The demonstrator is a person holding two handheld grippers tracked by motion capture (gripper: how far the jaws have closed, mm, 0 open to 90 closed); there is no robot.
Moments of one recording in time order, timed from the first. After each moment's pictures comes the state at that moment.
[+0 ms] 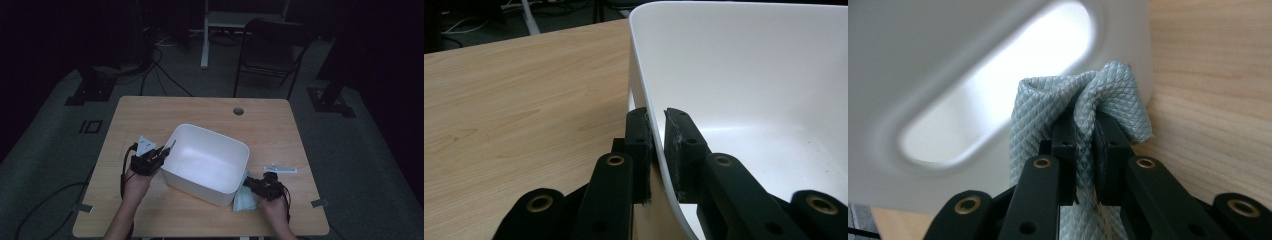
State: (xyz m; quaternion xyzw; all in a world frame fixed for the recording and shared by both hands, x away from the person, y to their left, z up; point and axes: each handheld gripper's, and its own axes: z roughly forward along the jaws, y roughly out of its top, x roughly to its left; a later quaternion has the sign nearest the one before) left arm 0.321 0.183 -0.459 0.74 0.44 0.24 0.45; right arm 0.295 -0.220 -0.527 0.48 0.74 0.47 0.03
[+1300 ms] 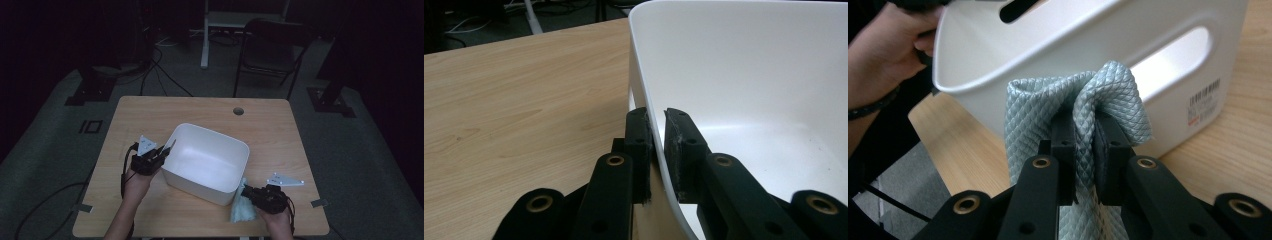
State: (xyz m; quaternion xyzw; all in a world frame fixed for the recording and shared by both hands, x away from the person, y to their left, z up) left arm 0.322 0.181 -0.458 0.74 0.45 0.24 0.44; right arm 0.247 -0.214 -0.495 0.41 0.74 0.52 0.04
